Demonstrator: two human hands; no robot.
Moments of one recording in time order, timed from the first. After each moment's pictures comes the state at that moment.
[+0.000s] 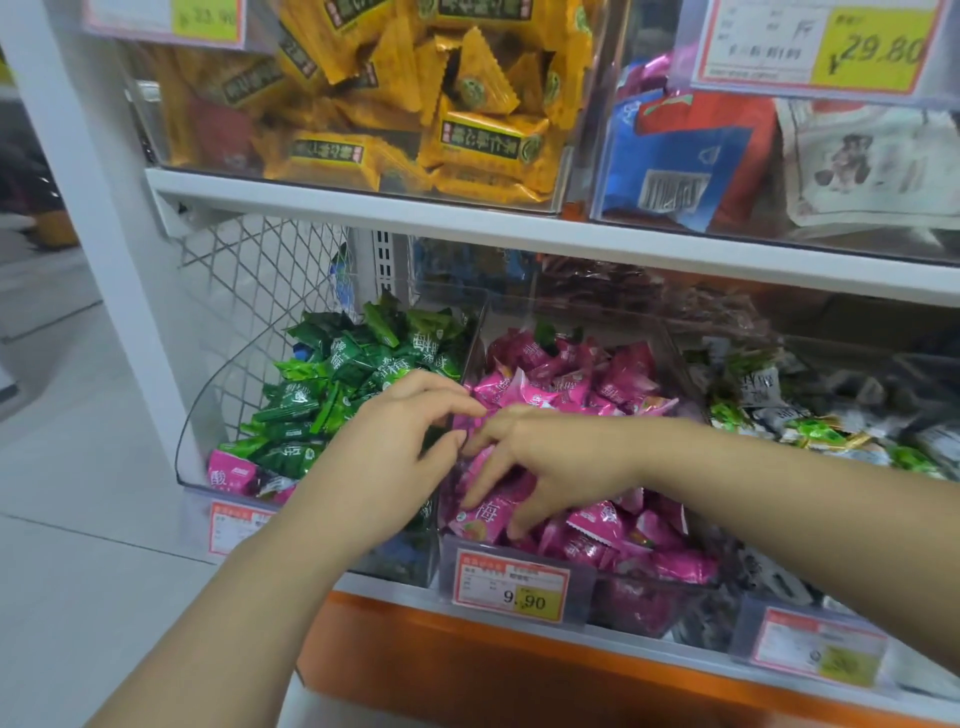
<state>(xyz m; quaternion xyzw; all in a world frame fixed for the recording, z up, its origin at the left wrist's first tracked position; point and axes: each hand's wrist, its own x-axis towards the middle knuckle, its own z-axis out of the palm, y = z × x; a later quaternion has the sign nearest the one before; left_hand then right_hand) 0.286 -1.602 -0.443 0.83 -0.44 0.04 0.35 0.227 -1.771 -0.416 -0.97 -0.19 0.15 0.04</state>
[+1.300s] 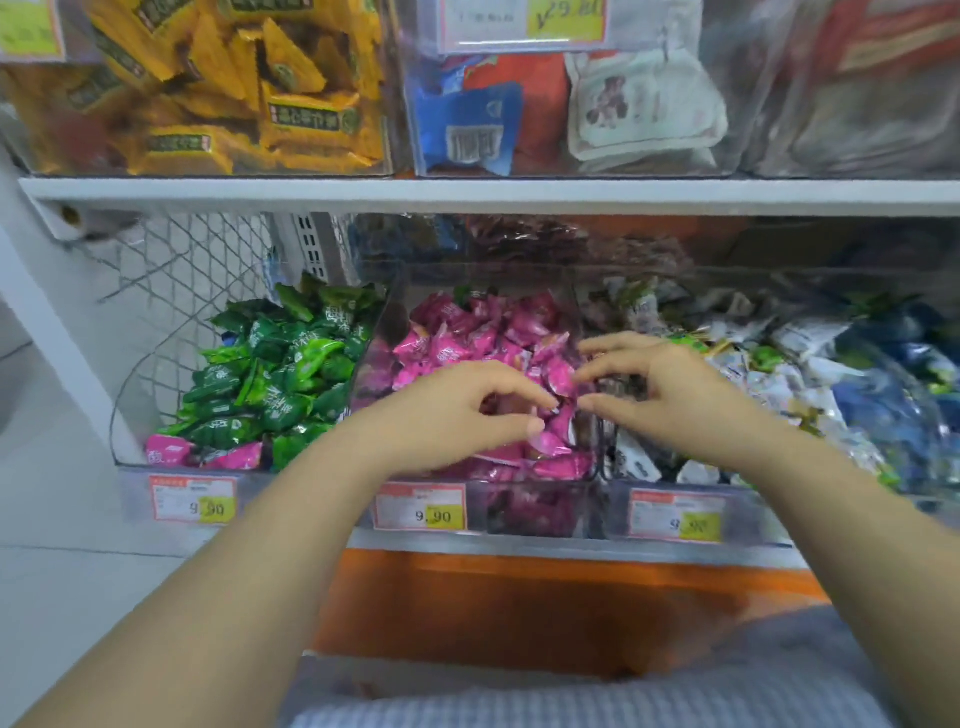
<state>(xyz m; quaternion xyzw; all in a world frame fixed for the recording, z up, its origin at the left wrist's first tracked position) 0.226 -1.677 -0.420 0.76 -0.57 -0.18 0.26 0.090 -1.851 -0.423 -0.96 0.11 -0.14 0.21</state>
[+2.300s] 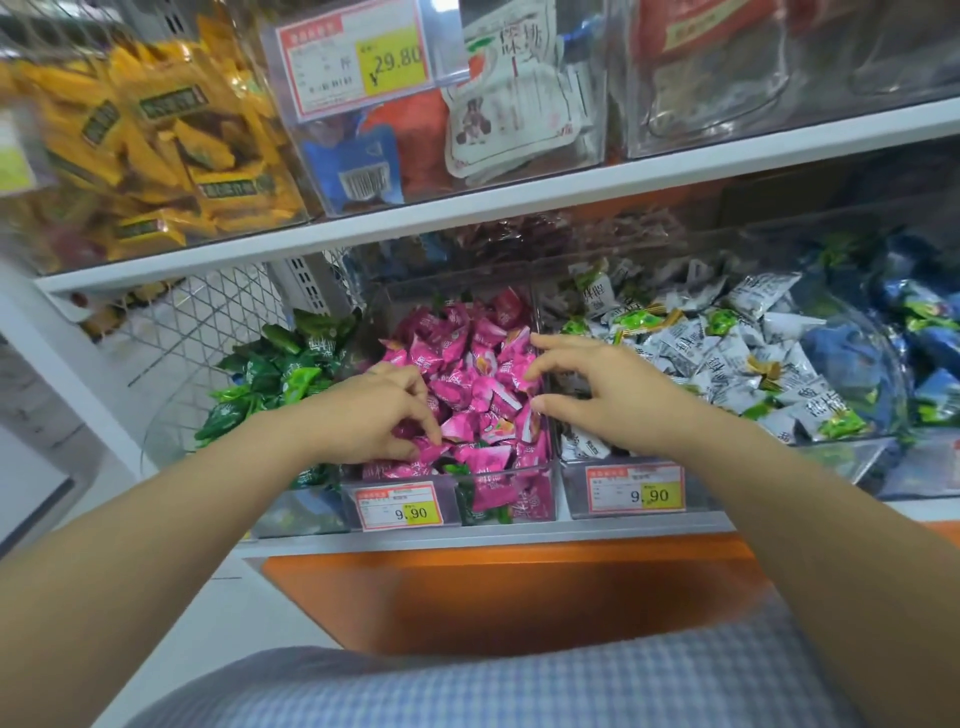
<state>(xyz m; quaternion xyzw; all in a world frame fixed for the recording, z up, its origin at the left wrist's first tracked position) 0.259 -1.673 -0.414 0.81 -0.58 -0.09 -0.11 0.078 -1.851 -0.437 -0.94 0.08 -0.14 0.29</state>
